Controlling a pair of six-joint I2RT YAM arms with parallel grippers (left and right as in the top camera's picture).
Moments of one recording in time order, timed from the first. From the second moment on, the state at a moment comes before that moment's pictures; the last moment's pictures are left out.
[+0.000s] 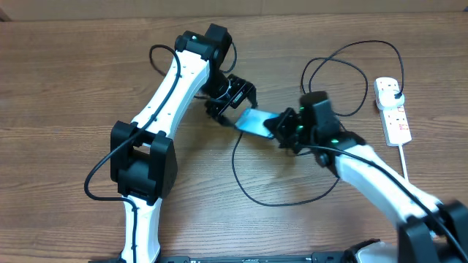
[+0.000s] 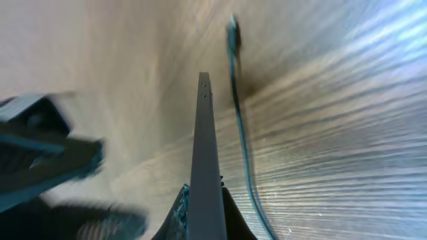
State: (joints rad) left arm -0.38 2.20 2.01 -1.34 0.61 -1.08; right arm 0.35 1.48 0.82 -0.14 -0.37 1.15
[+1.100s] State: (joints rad) left arm -0.32 2.20 2.01 -0.26 1.29 -1.29; right arm 0.30 1.30 0.82 0.37 0.03 1.62
